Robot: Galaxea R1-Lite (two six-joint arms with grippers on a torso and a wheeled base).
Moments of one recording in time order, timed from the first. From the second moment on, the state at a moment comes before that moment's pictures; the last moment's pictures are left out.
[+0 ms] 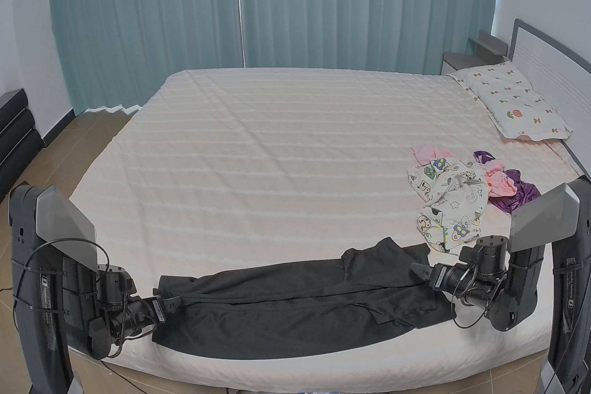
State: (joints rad) left arm -0.02 2.42 -0.14 -1.55 -0.02 -0.36; right arm 0.16 2.40 -0.37 -1.53 0.09 0.44
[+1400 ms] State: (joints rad) left arm -0.02 2.32 -0.27 -1.55 -0.07 -0.82; right arm 0.20 2.38 -0.63 -1.13 0.21 0.57
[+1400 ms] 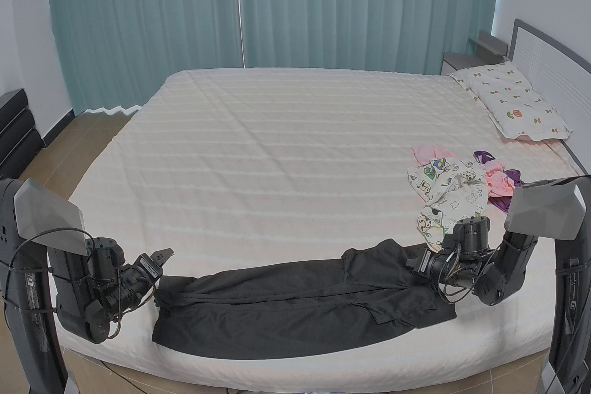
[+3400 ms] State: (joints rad) left arm -0.10 2.42 -0.17 -1.55 -0.04 -0.73; right arm 0.15 2.30 -0.54 -1.14 0.19 0.51
